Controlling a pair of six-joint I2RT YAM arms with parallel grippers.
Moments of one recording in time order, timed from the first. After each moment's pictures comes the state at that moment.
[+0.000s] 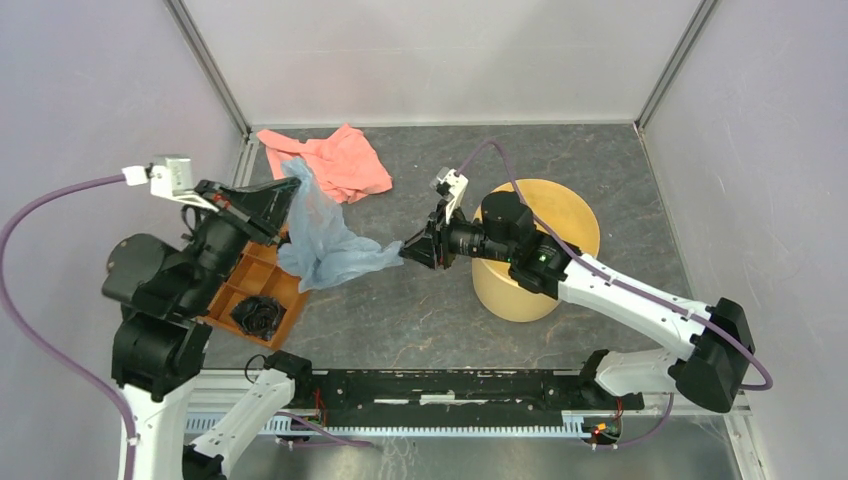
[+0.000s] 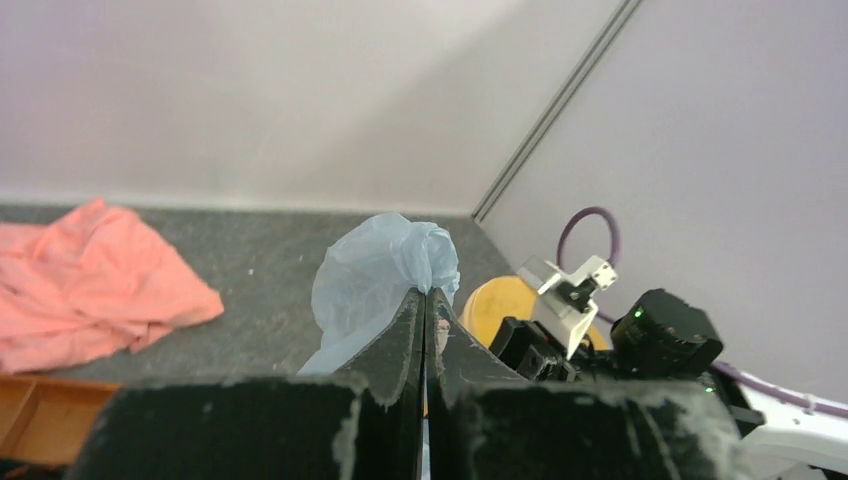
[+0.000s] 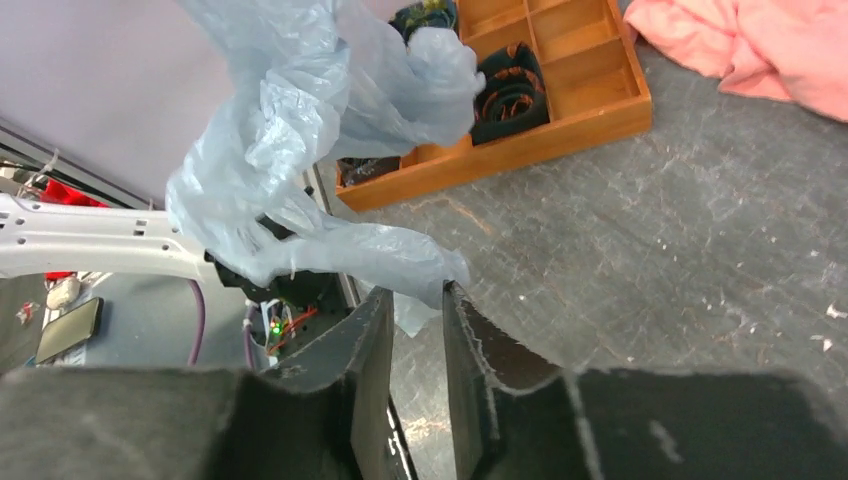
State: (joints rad) left arm -0.32 0.69 1.39 -0.57 0.12 -0.49; right arm 0.91 1.28 1.04 0.04 -0.35 0.35
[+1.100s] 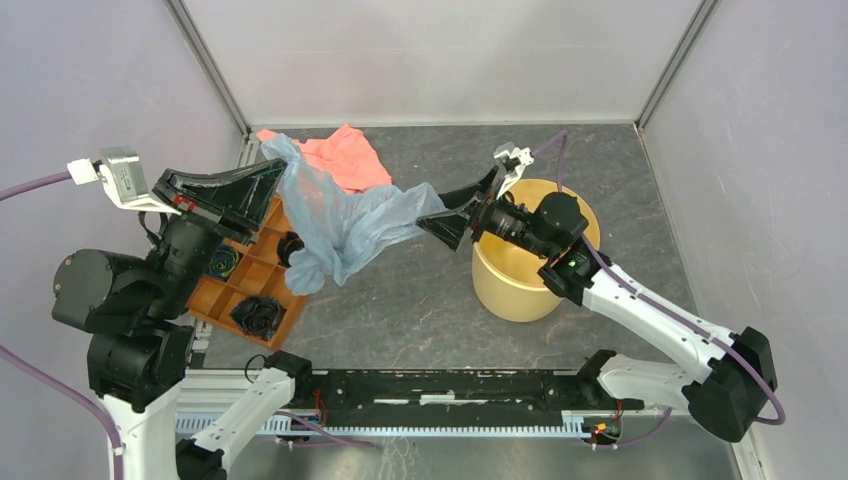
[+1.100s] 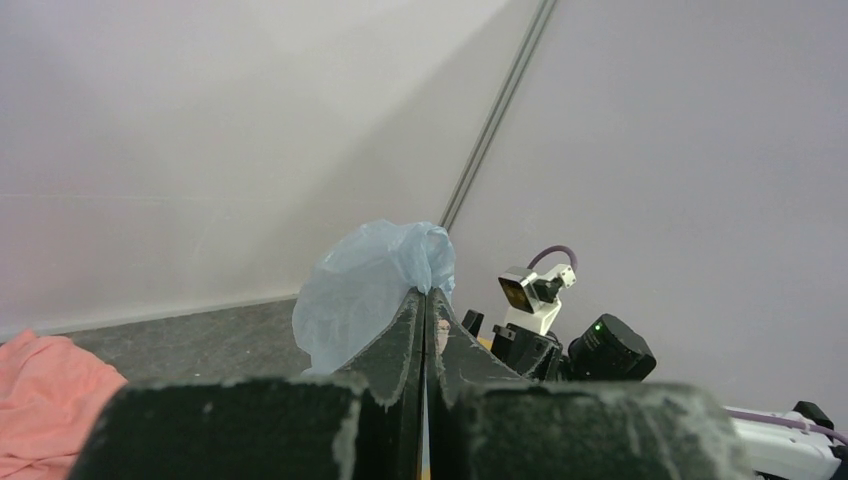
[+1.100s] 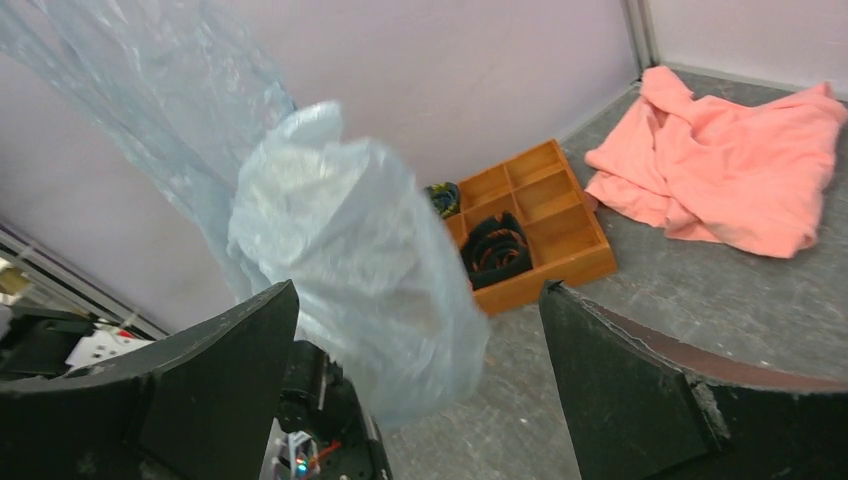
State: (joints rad) left arm -0.32 0.73 1.56 -0.46 0.21 -0.48; right arm 0.74 1.12 0.88 0.40 -0.35 0.53
